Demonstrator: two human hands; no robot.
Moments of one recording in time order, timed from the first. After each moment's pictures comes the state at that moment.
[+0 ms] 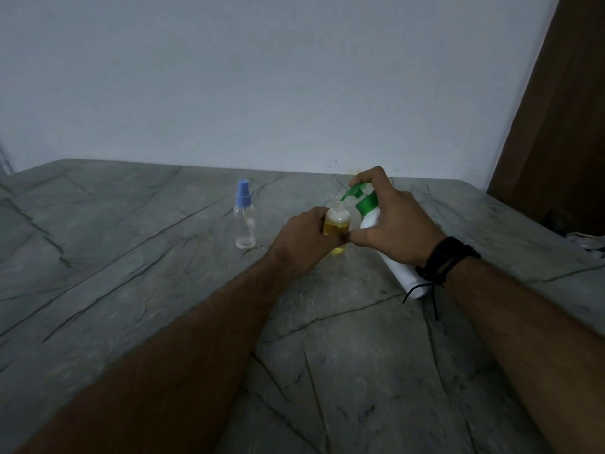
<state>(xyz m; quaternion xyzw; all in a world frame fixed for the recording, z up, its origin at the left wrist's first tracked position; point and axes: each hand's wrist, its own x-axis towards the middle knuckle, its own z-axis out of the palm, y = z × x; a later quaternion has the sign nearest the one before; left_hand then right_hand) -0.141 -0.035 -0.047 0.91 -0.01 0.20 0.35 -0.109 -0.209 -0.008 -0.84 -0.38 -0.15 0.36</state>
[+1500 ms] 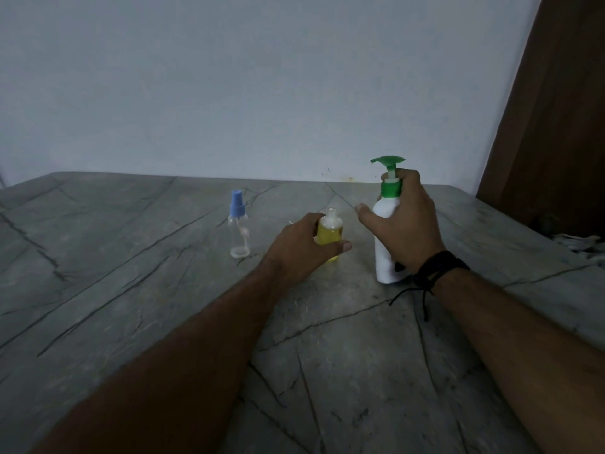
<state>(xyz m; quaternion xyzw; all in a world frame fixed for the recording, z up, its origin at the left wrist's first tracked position) -0.149 -0.039 -0.045 0.91 0.00 0.19 0.38 -0.089 -0.216 -0.023 -0.78 -0.27 -0.31 0.47</state>
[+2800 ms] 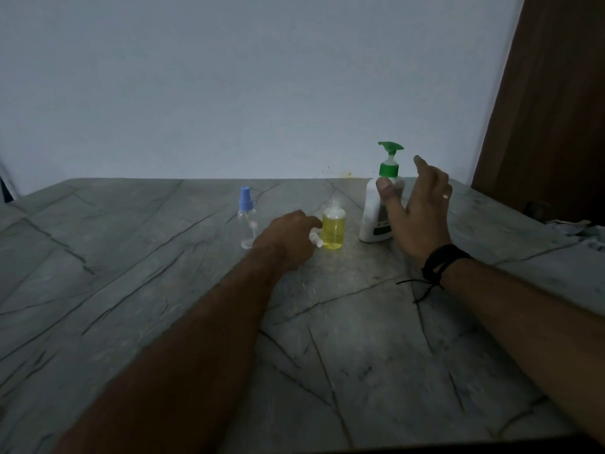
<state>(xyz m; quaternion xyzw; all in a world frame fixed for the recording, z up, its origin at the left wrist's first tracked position) -0.170 -0.018 -0.022 0.98 -0.02 0.14 0.12 -0.112 -0.228 -0.023 -0.83 -0.17 -0.34 0.42</state>
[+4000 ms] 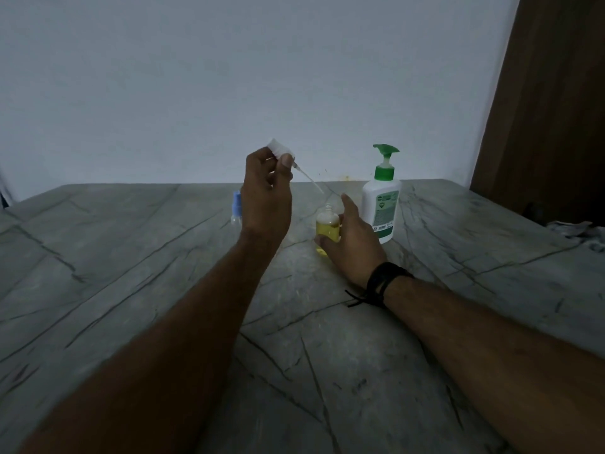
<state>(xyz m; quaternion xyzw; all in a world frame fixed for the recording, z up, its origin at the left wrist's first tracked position) -0.174 -0.031 0.014 0.69 0.00 0.46 0.56 -0.137 -0.164 -0.041 -0.87 -0.23 -0.11 0.42</state>
